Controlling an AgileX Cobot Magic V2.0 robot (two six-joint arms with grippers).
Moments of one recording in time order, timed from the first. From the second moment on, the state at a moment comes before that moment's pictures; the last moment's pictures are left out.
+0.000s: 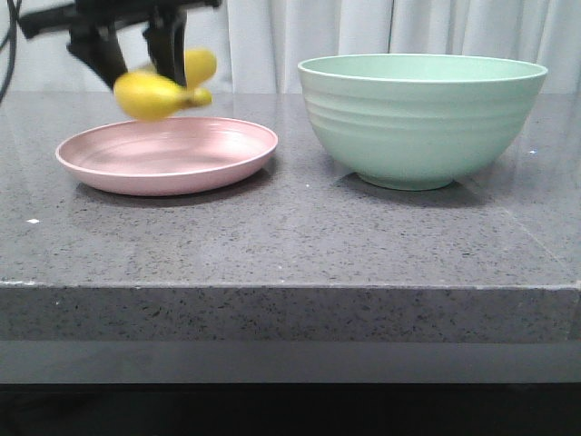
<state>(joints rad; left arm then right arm) -0.41 1.88 -1.83 -0.06 1.19 -0.32 0.00 0.51 -0.64 -0.08 0.57 0.16</state>
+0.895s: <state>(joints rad) -0.41 1.12 -1.14 -0.37 0.93 0.35 0.00 0.51 -0.64 -0.08 0.55 0.16</state>
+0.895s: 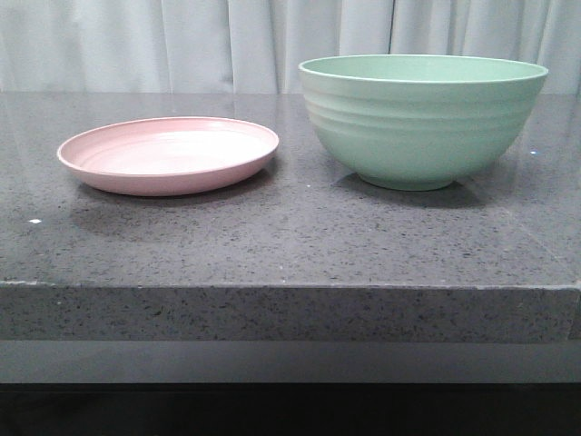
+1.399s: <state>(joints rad) -0.41 1.19 -1.04 -0.76 0.88 0.82 0.00 0.51 -0.64 -0.08 0.55 0.16</state>
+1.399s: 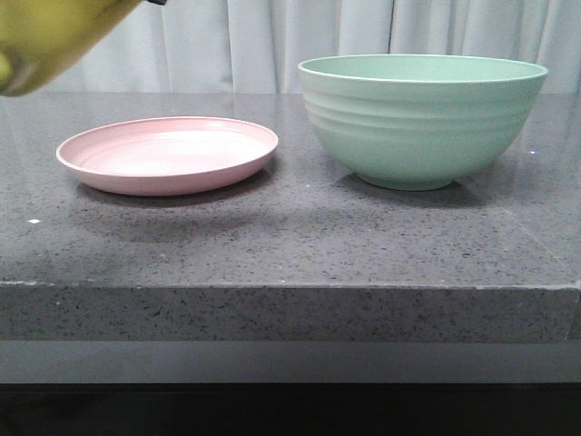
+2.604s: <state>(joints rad) -0.41 1.21 -1.04 -0.77 0.87 0.83 0.20 0.79 -0.87 0.06 0.78 -0.01</state>
